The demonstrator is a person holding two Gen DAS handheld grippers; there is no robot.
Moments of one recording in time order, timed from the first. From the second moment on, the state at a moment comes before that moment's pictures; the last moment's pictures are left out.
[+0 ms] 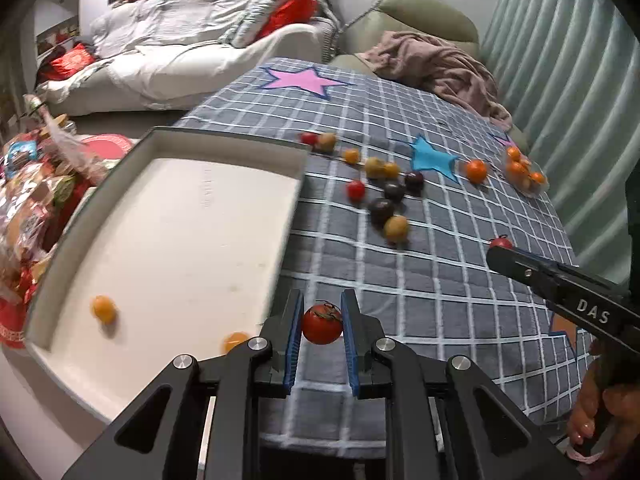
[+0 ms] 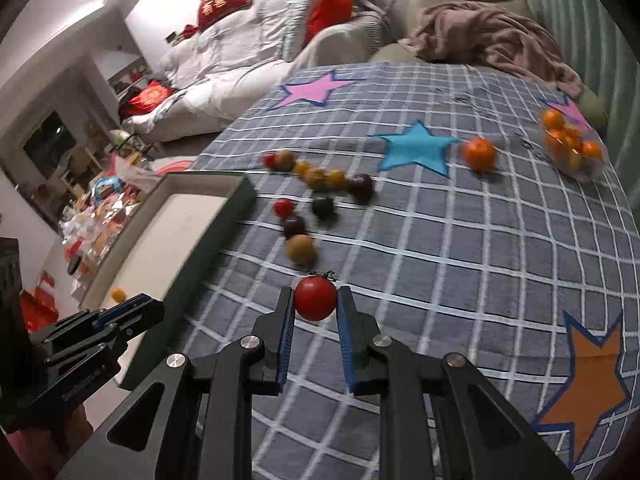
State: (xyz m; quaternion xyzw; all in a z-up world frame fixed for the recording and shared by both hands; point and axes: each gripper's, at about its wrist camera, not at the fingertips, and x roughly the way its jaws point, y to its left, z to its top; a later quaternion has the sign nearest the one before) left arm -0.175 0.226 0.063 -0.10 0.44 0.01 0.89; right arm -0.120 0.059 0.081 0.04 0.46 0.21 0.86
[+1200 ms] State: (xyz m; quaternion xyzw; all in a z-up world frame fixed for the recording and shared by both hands) left arm -0.195 0.323 0.016 -0.11 0.47 0.08 0.87; right arm -0.122 0.267 0.044 -0.09 0.52 0.31 0.79
